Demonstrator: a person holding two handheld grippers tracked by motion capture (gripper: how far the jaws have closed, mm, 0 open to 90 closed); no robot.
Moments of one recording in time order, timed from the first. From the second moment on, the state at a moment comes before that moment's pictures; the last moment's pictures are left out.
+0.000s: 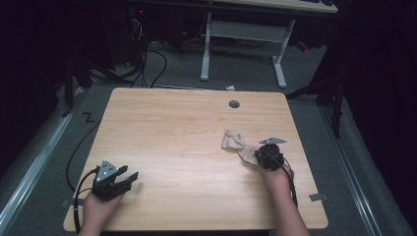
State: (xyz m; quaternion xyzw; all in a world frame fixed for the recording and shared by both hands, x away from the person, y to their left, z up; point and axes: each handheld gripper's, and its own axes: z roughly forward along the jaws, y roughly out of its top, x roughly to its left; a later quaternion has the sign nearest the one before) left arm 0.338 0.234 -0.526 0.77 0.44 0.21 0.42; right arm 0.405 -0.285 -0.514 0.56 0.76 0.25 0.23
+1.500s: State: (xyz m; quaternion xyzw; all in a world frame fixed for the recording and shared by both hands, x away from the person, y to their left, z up) left arm 0.321 0.180 -0.516 0.80 0.36 0.15 0.45; right arm 0.311 -0.109 -0.530 0.32 0.86 0.37 0.16
